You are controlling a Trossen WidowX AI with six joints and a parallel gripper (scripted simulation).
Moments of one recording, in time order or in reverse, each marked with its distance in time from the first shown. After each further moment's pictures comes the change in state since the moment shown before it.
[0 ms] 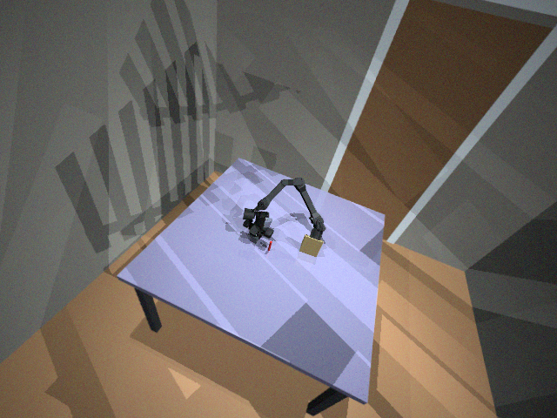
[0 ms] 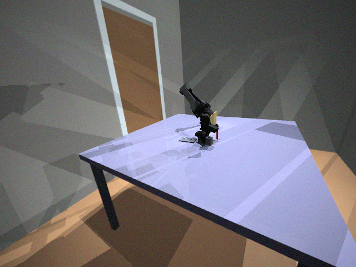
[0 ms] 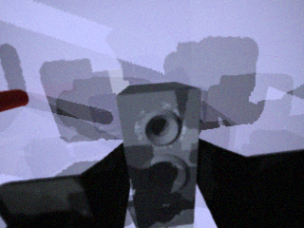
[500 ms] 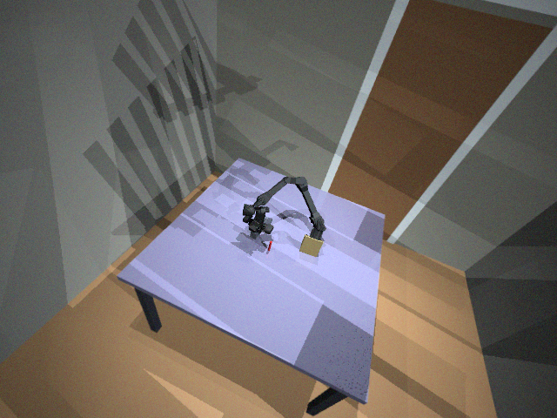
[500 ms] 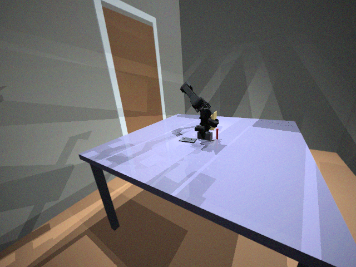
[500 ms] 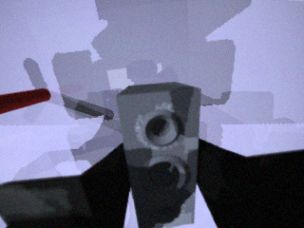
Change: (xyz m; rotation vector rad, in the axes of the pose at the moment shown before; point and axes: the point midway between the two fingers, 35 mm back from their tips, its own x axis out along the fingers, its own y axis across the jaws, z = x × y) arm -0.037 -0.006 0.002 0.012 -0.001 -0.009
